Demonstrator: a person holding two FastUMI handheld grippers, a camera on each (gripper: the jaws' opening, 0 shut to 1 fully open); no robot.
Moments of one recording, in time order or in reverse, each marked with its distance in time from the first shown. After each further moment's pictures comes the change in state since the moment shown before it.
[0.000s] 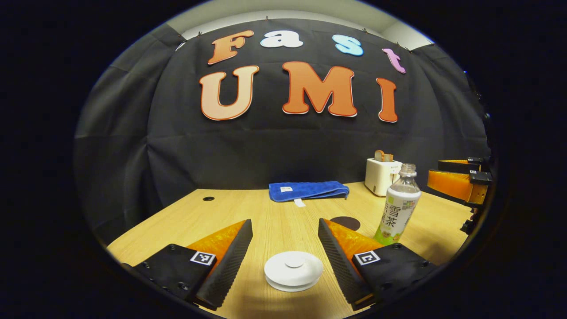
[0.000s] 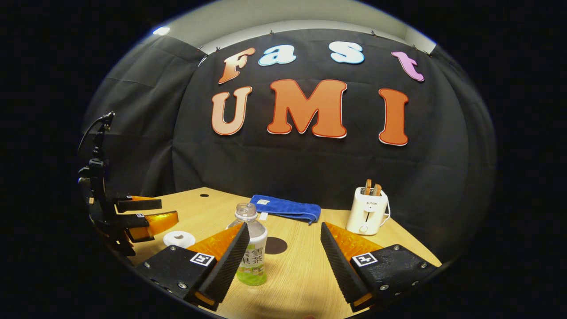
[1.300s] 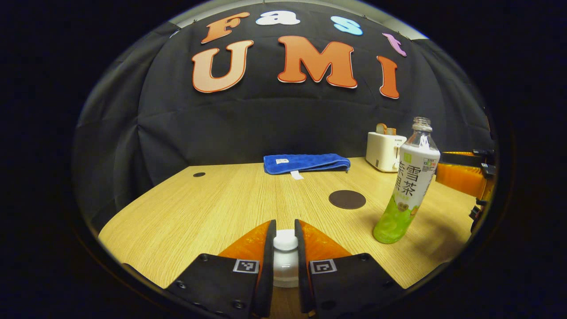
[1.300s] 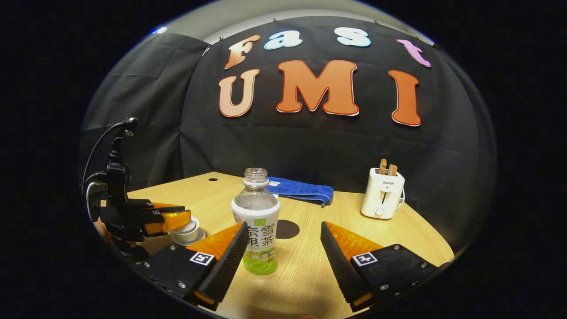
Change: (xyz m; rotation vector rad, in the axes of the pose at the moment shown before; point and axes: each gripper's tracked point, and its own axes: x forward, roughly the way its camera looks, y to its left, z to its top) left arm 0.029 0.000 -0.051 -0.013 0.115 0.012; right arm 0.009 0.015 -0.040 0.005 0.100 0.060
